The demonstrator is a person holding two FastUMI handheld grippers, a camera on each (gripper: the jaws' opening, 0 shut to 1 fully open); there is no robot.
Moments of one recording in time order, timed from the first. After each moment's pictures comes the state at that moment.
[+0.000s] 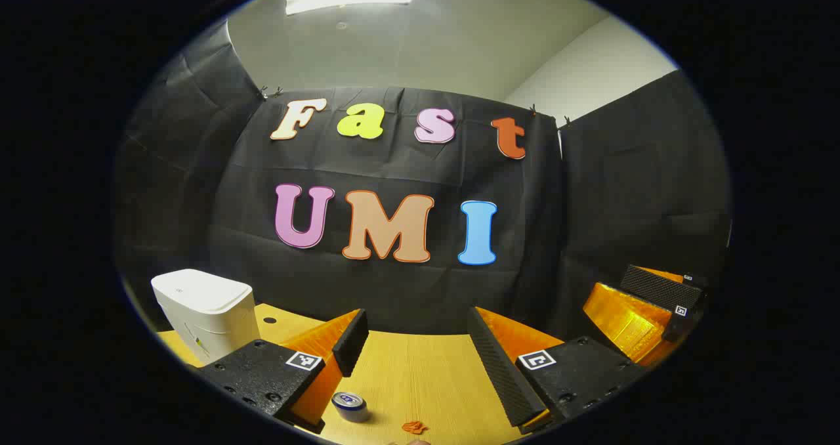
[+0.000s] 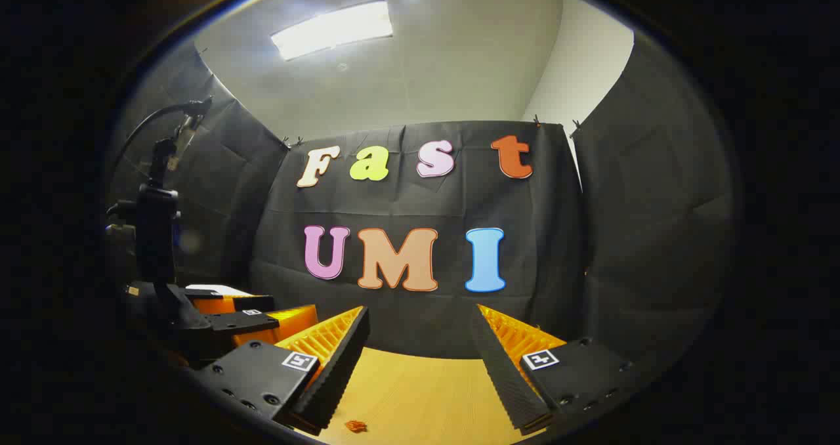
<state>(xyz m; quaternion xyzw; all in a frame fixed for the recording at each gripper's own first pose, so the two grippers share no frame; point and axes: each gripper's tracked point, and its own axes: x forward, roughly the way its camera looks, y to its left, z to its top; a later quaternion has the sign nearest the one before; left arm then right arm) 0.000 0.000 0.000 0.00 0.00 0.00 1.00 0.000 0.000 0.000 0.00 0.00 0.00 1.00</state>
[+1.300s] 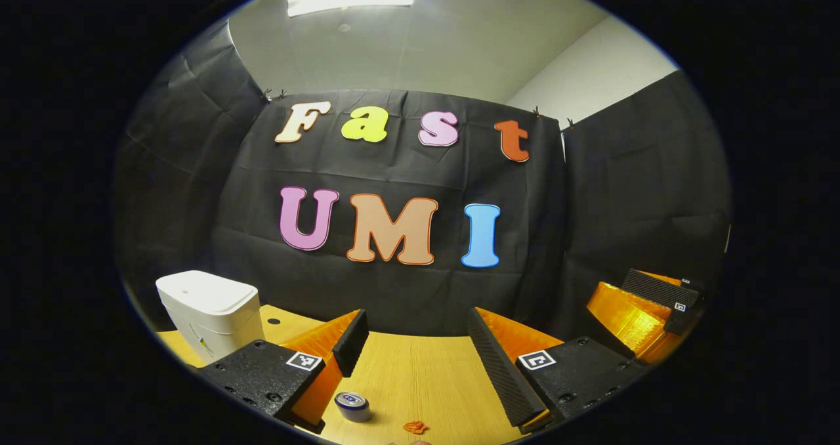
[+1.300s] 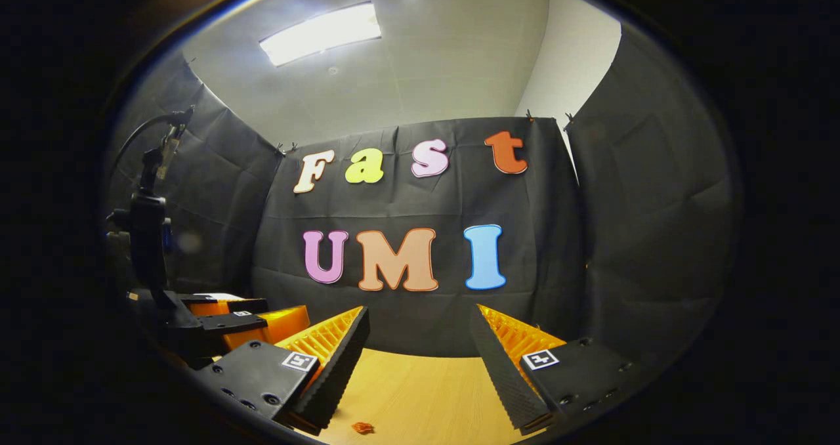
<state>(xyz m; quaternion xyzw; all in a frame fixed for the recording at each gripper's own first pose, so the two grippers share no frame) -0.007 0.001 0.011 0.01 -0.01 0.01 1.00 -0.002 -0.004 0.006 0.02 0.00 0.00 1.00</state>
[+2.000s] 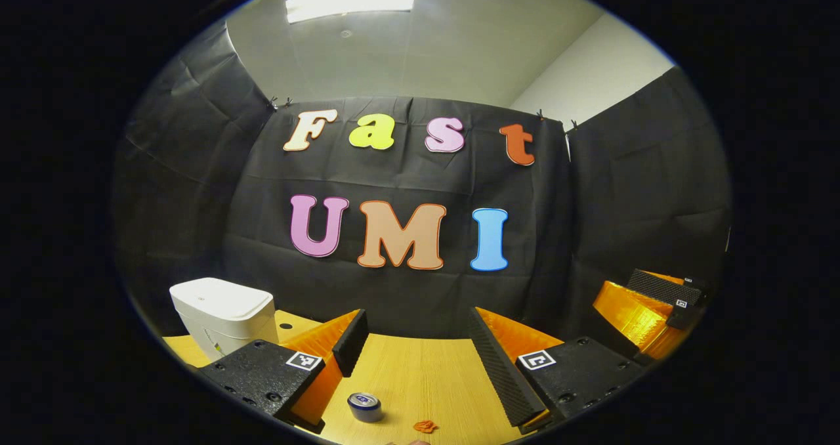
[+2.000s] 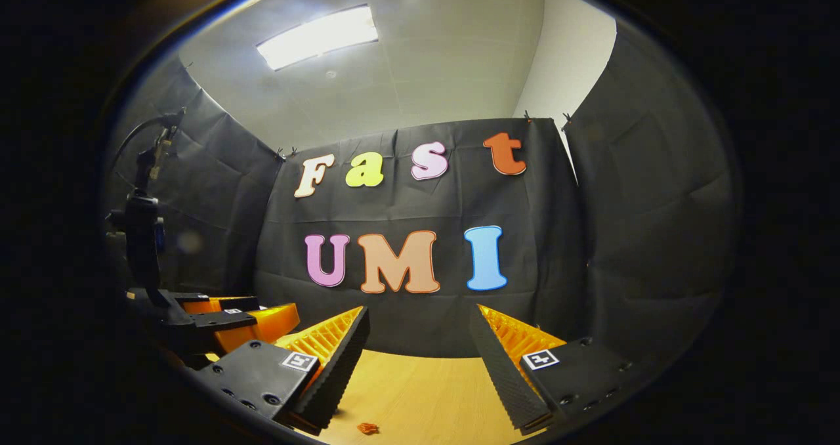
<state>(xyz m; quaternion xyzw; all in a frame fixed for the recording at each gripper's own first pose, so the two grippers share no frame) -0.021 0.011 0.017 0.01 -0.02 0.03 1.00 -0.011 -0.011 0.007 0.03 0.00 0.00 1.00</state>
